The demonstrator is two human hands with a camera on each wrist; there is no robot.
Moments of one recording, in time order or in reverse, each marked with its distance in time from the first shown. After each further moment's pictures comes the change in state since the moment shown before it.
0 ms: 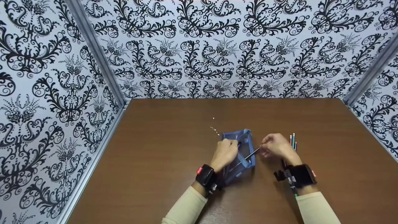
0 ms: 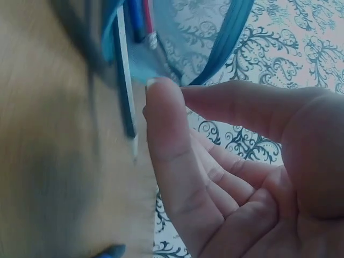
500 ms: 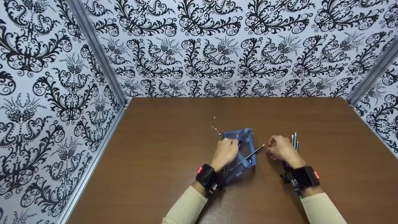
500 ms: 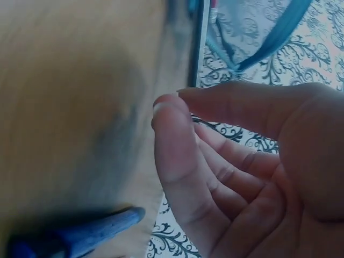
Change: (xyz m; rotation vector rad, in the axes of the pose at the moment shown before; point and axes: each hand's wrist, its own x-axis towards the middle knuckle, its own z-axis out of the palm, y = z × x) left_hand 0.001 0.000 -0.001 -0.043 -0.013 -0.032; right_hand 0.006 0.024 -0.003 -0.336 0.108 -0.056
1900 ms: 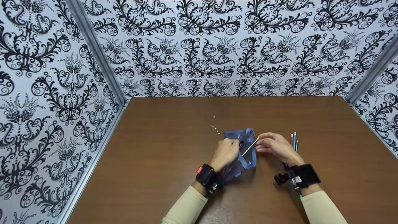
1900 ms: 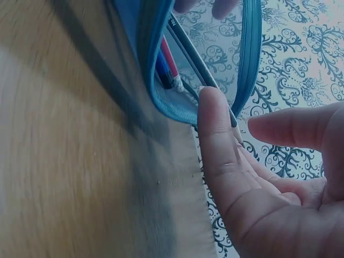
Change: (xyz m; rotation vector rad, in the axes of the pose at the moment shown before) left_hand -0.003 0.002 0.000 0.065 -0.009 0.065; right_hand 0.001 -0.006 0.009 0.872 -0.181 0.009
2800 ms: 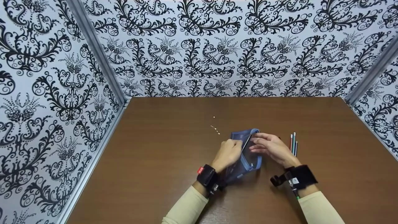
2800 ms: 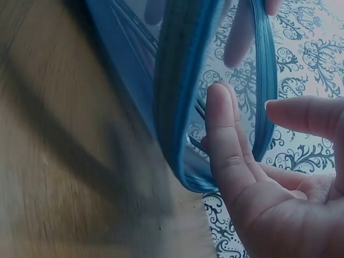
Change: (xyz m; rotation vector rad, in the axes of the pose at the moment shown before) left_hand -0.001 0.003 0.003 -0.015 -0.040 0.068; right_hand -0.002 -0.007 0.016 0.031 -0.070 -0.026
